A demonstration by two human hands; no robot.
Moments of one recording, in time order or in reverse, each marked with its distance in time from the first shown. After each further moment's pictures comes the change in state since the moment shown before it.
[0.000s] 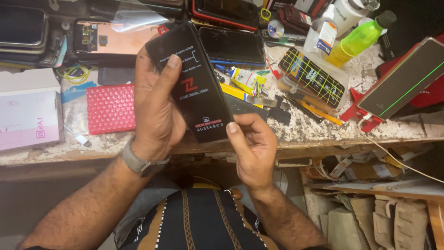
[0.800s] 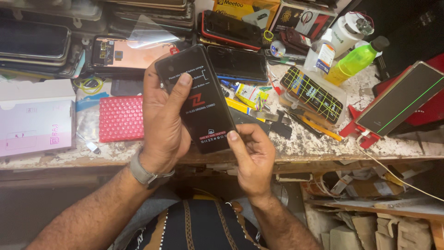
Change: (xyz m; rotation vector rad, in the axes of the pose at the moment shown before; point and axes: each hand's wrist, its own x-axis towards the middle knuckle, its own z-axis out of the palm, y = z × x) left_hand -0.006 0.007 0.010 0.062 0.074 0.042; right_hand 0.006 0.002 0.004 -0.127 -0.009 -0.019
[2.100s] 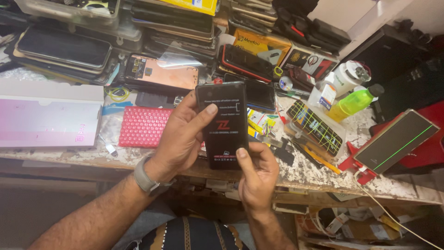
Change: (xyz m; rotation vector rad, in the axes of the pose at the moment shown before) left_hand -0.003 0.019 -0.009 -0.013 -0.151 -0.209; right_hand 0.005 0.016 0.004 0.163 0.017 -0.087
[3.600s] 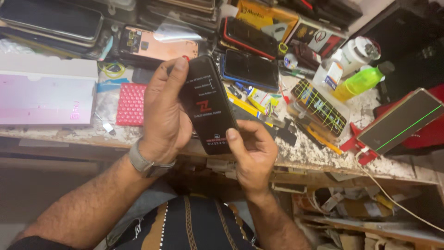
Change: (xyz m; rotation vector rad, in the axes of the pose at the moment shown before) left_hand -0.002 0.002 -0.012 -0.185 0.209 0.184; right_hand -0.005 -0.016 0.021 -0.116 -0.070 0.048
